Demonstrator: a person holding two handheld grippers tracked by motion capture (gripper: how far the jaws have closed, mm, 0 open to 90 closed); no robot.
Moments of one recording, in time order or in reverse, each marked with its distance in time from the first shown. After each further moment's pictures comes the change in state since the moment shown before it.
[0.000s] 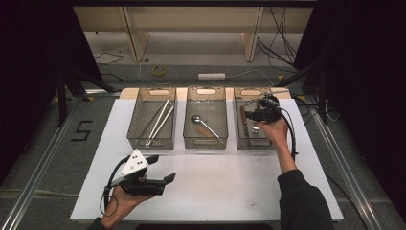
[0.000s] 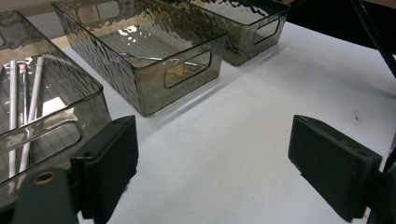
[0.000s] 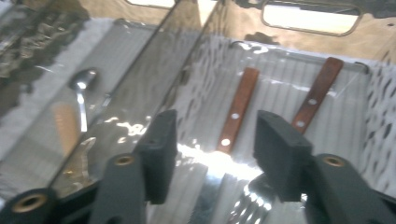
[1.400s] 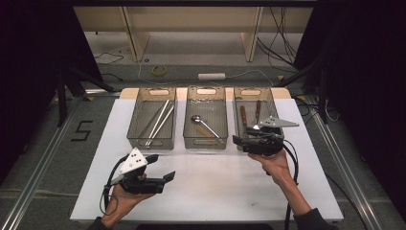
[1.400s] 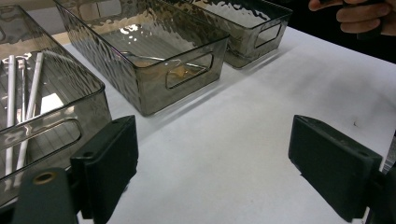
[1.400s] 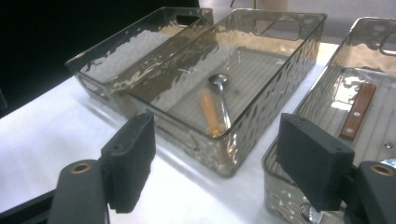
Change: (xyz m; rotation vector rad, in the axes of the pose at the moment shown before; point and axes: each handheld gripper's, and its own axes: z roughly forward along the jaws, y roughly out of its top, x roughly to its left) left arm 0.003 0.001 0.001 -0.002 -0.006 -0.033; right arm 0.067 -0.075 -0.072 -0.232 0.276 -0.124
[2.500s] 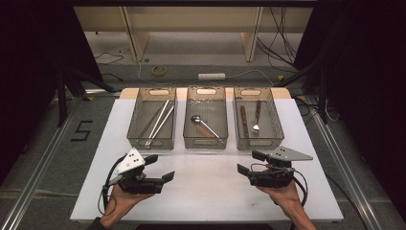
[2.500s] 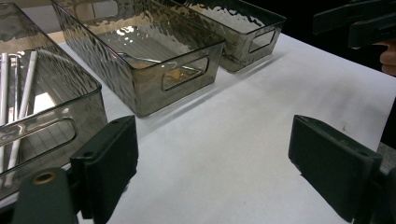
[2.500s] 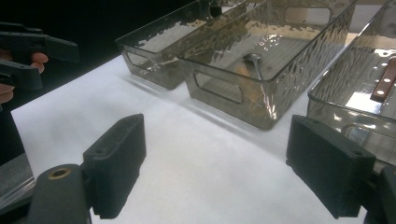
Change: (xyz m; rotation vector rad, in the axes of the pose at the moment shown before) left arm 0.002 -0.001 -0.003 -0.015 -0.025 -0.030; right arm 0.034 -0.056 -0.049 -0.045 0.070 -0.033
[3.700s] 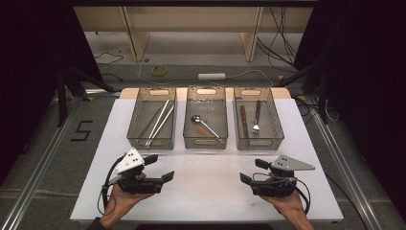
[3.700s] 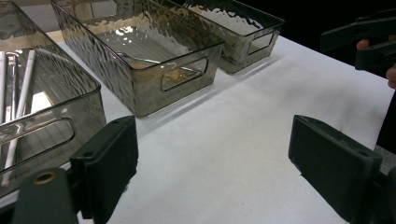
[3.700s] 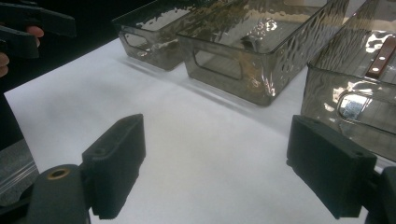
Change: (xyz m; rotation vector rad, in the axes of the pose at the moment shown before) left arm 0.001 0.000 -0.001 -0.005 -0.008 -0.011; right arm 0.006 -0.019 -0.010 0.034 -0.024 -0.014
